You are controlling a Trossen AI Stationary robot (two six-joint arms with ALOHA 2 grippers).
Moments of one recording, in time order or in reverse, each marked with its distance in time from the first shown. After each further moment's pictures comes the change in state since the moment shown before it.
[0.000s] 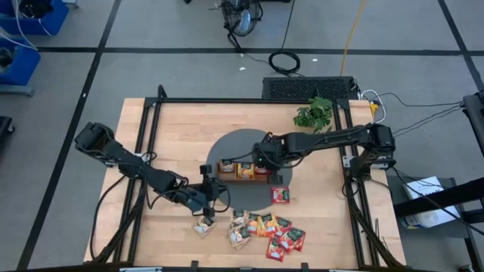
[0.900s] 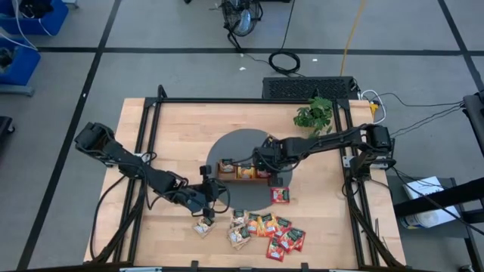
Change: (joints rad) left arm -0.003 0.001 0.000 0.002 0.001 -0.010; right arm -0.008 0.028 -0.129 0.133 -0.006 -0.013
